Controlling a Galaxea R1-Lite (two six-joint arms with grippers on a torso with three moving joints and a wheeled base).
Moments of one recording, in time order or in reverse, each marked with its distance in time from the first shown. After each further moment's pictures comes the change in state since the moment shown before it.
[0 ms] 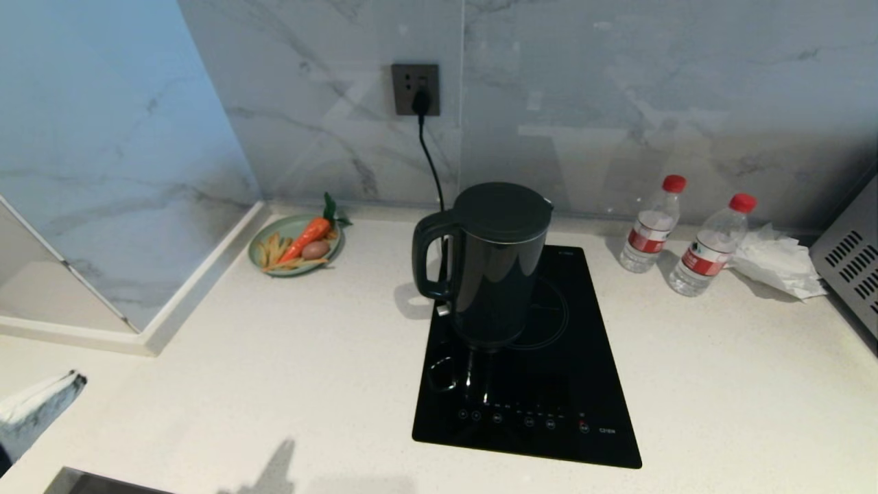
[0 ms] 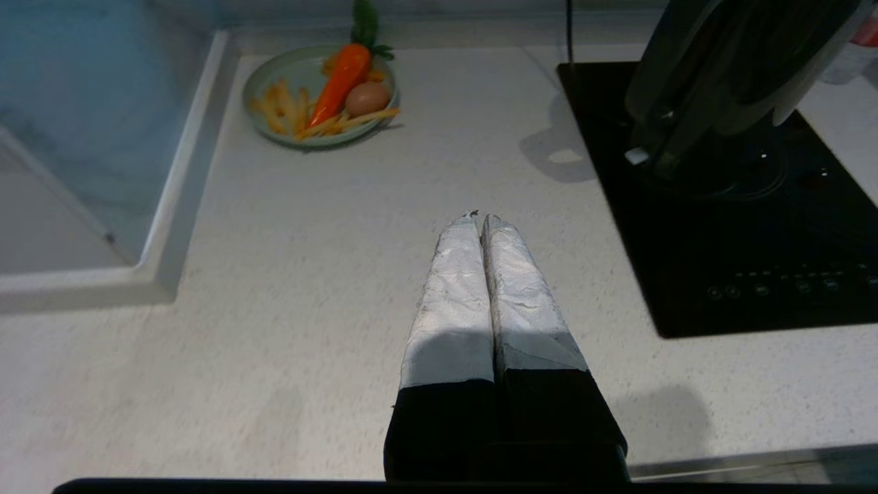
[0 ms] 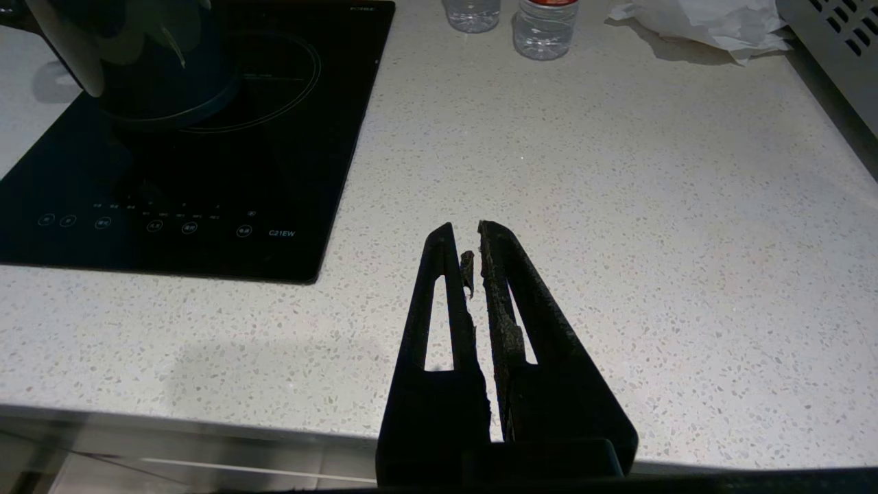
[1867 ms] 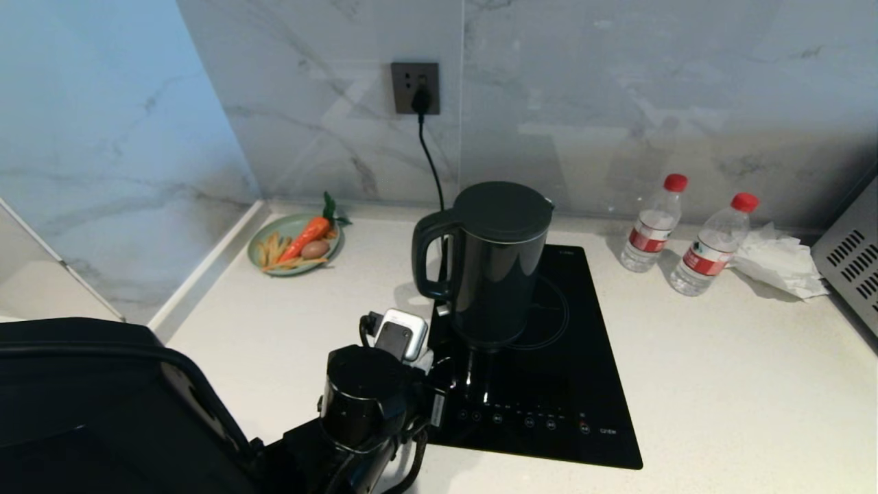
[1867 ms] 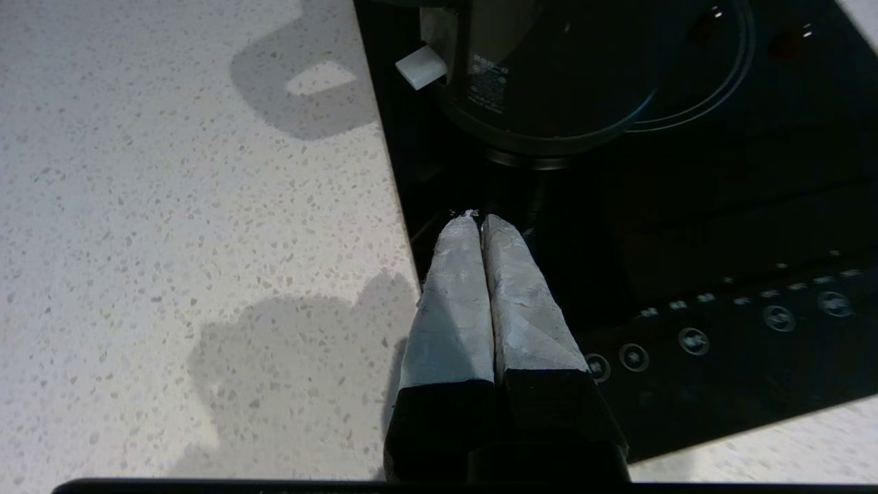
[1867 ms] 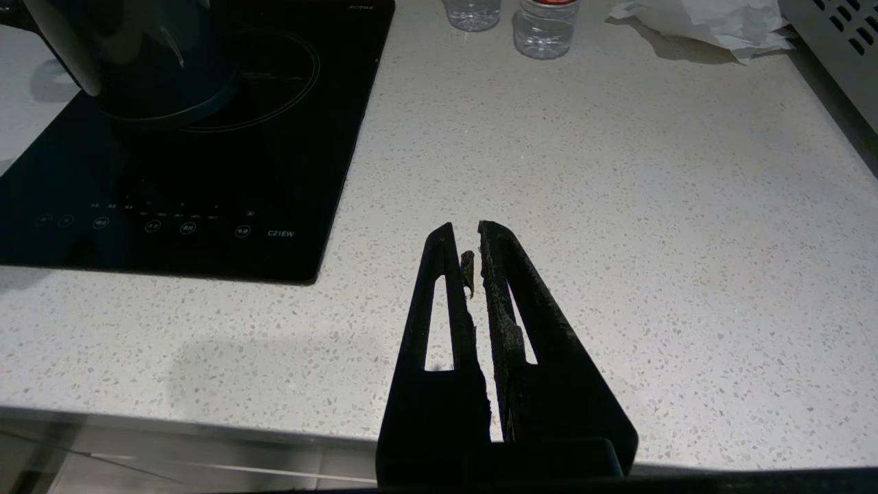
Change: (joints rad) left arm -0.791 1.331 -0.273 -0.808 0.657 -0.090; right arm 0.000 0.000 0.000 0.000 0.000 0.000
